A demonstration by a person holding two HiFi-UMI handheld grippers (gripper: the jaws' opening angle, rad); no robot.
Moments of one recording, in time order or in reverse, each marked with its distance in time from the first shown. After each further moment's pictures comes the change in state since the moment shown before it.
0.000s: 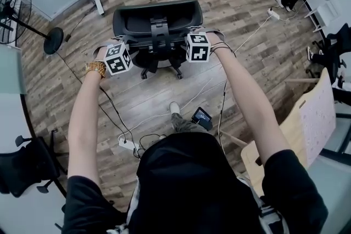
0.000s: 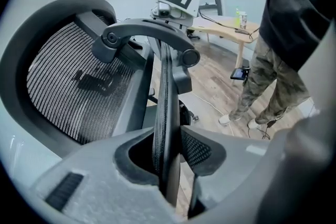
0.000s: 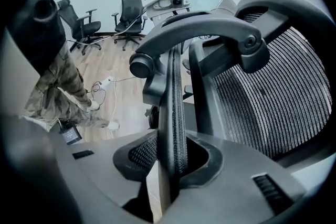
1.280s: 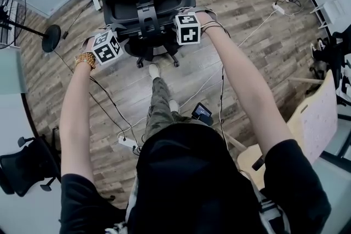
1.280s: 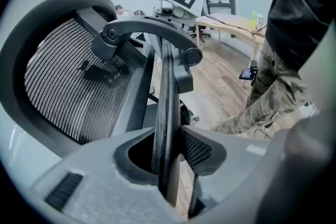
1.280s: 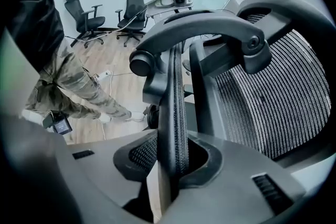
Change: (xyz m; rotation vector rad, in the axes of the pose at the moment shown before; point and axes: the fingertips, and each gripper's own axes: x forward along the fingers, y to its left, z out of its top) left arm 0.034 0.081 -0.017 -0.083 0.046 0.028; right arm 0.035 -0.093 -0.018 -0.093 -0.032 -0.008
